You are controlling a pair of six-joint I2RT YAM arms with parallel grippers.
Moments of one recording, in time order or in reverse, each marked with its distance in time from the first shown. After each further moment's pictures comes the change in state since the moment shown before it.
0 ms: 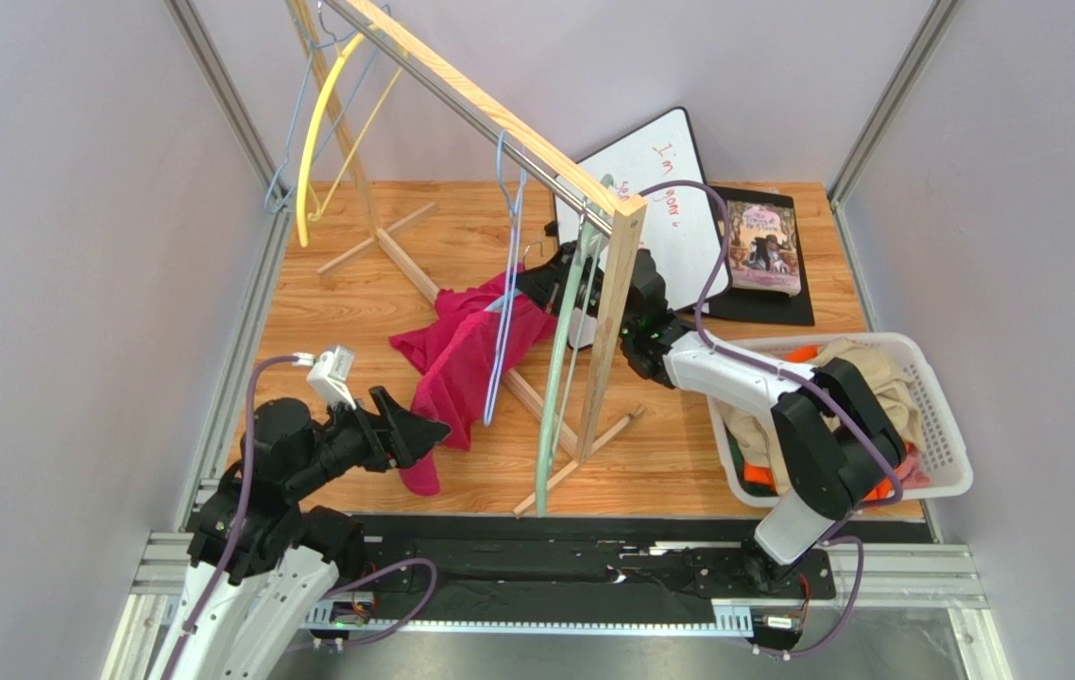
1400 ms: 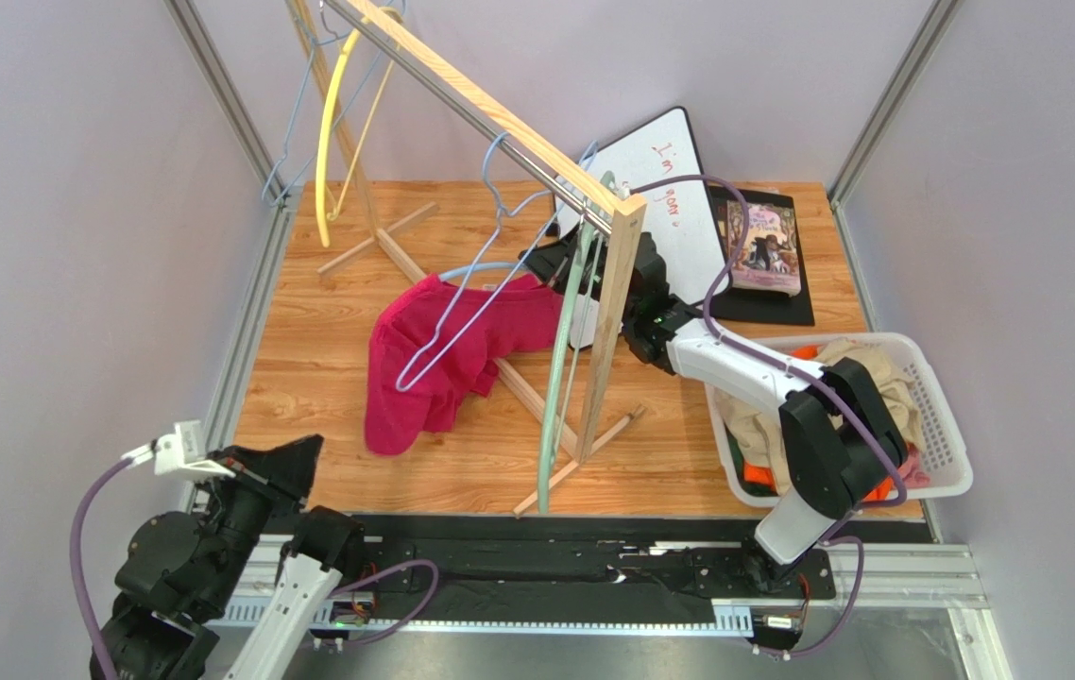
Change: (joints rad) left arm -0.006 -0.271 0.339 -0.391 -0.595 0.009; right arm -0.014 -0.001 0.089 -0.142 0.149 0.263
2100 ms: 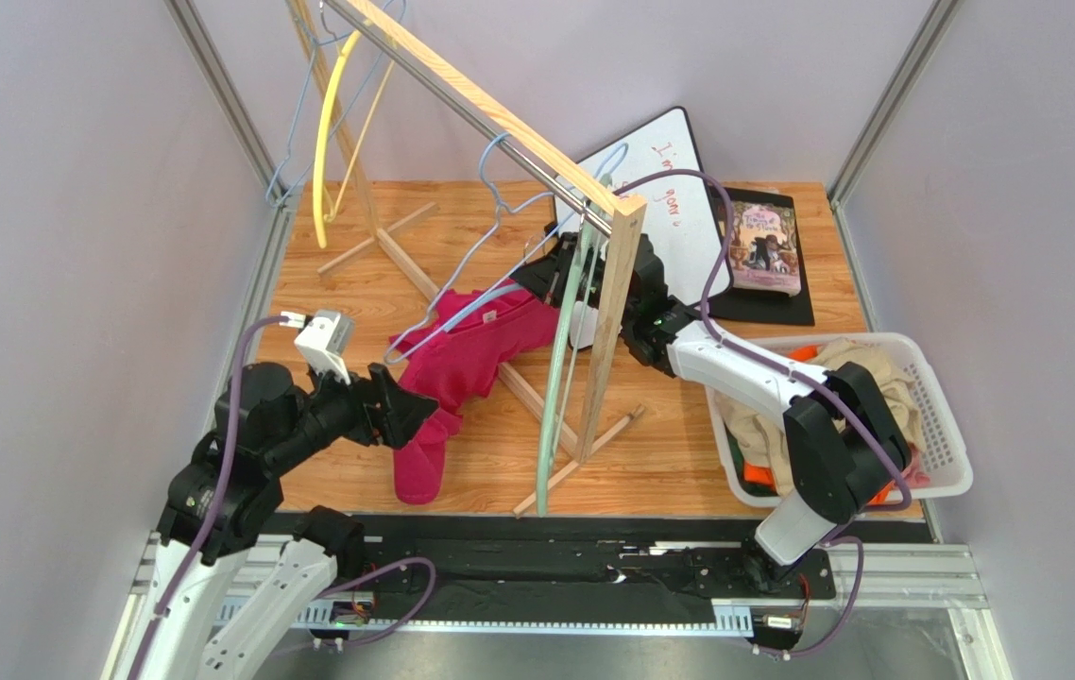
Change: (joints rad) left arm 0.000 0.491 -0.048 0.303 0.505 0.307; right arm 0.008 -0.019 0.000 -0.044 -0.142 -0.177
